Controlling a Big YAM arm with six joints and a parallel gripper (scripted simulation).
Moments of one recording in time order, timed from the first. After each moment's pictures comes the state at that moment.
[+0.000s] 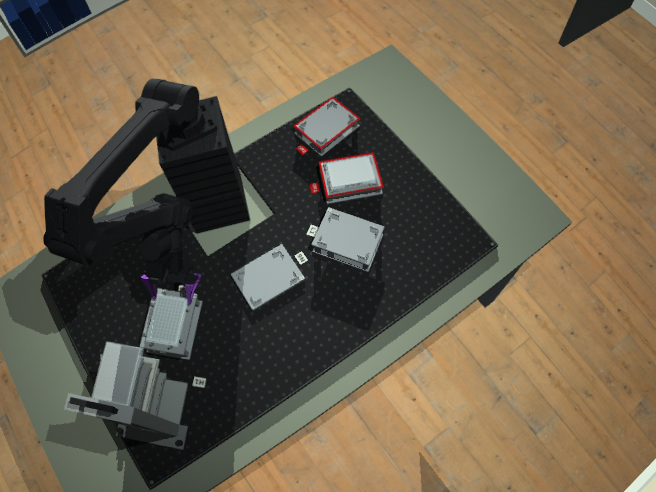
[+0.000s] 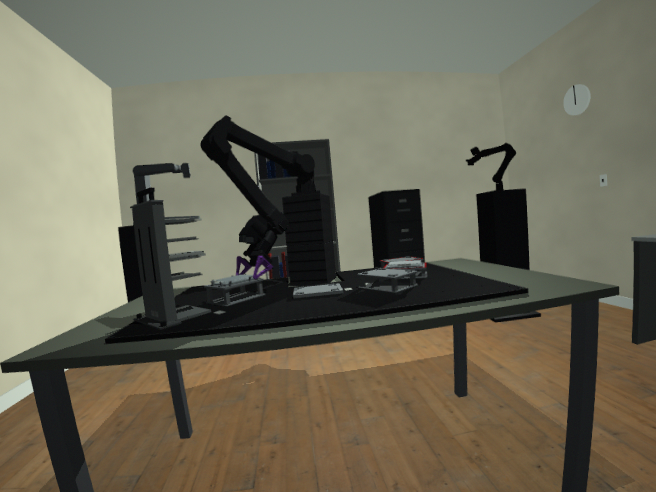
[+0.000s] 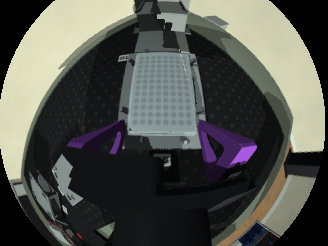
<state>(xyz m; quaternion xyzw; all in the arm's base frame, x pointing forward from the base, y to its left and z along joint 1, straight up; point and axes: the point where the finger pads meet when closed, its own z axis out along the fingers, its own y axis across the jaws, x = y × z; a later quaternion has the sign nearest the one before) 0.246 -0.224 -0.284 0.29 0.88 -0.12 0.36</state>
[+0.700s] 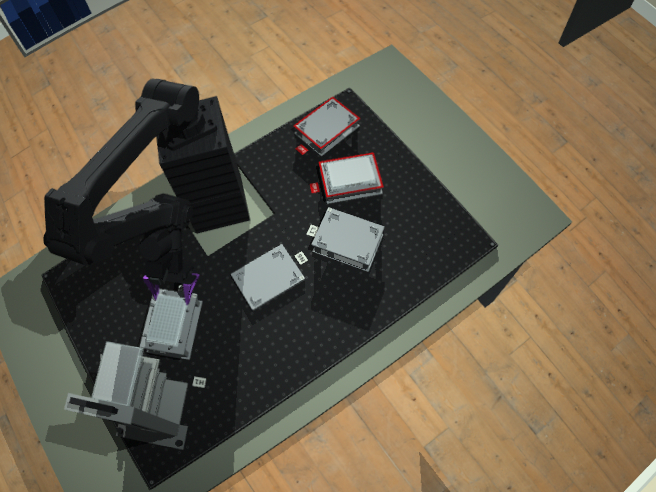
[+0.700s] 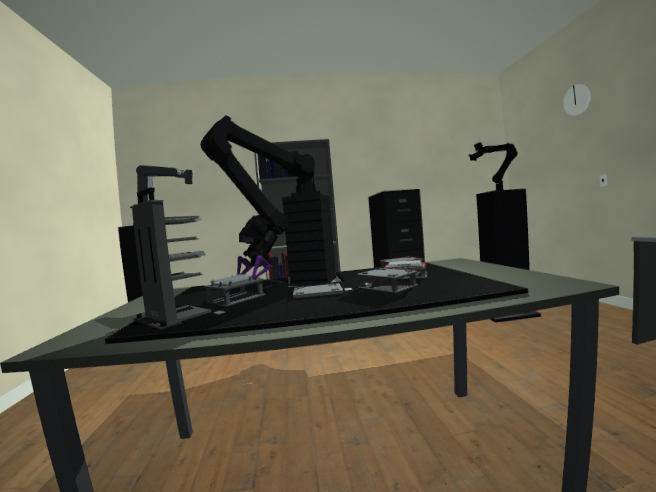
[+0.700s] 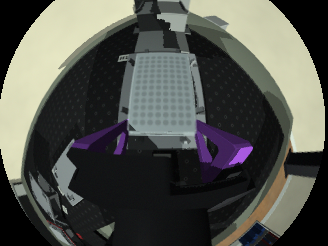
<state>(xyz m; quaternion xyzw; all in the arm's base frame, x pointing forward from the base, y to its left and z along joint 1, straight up) 0.246 -0.224 -0.284 0.29 0.88 -0.12 0.36</state>
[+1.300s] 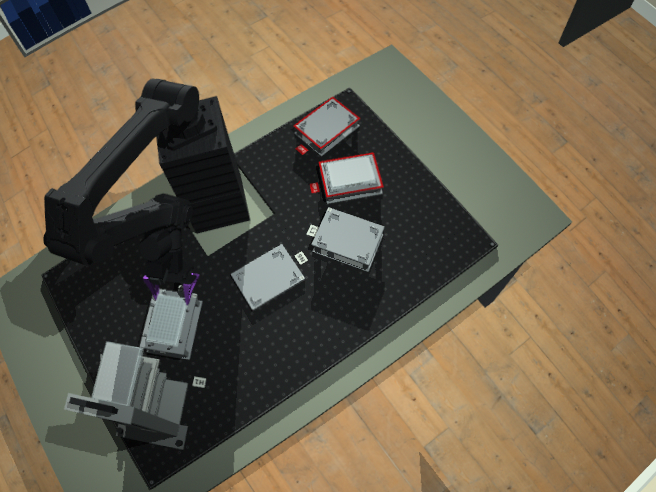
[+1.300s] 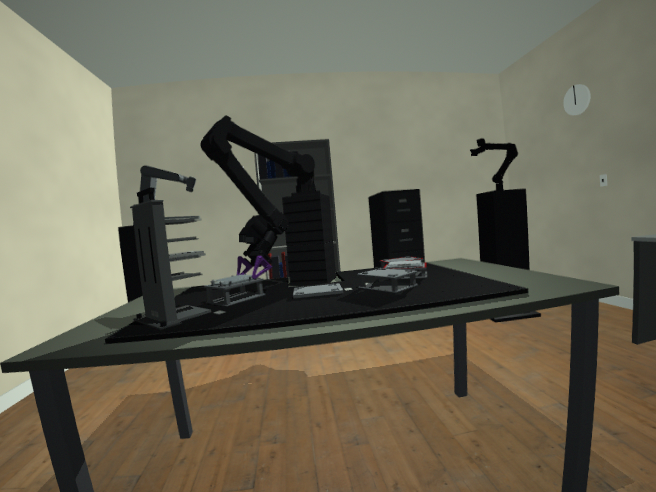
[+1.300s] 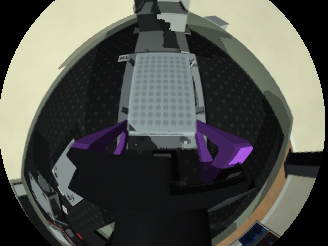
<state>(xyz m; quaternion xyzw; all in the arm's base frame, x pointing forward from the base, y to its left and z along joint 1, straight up) 0.246 -0.224 -0.284 0.29 0.88 -0.12 0.36</state>
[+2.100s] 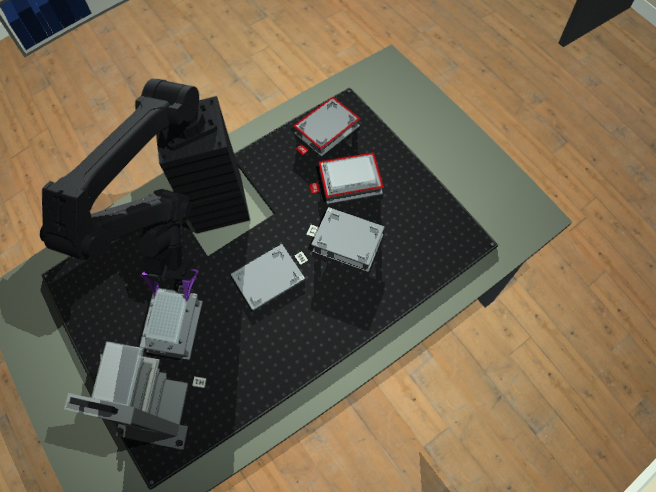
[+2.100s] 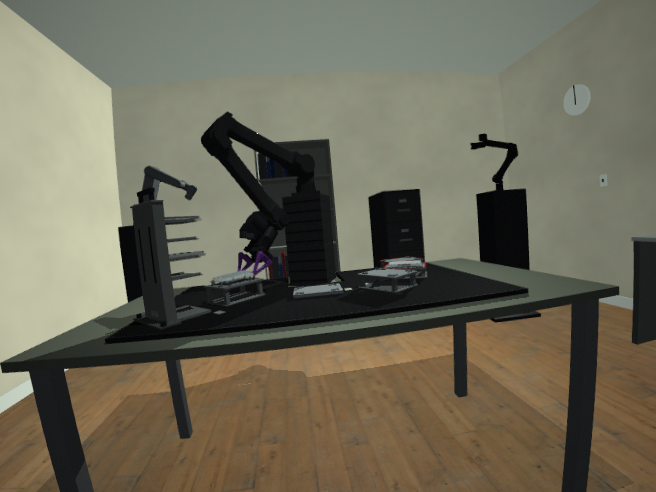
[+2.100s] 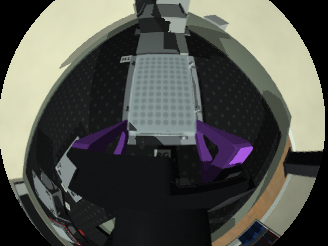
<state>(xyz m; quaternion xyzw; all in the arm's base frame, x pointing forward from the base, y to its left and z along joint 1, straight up) 0.242 -0.220 -0.269 0.29 0.88 -0.11 0.36</state>
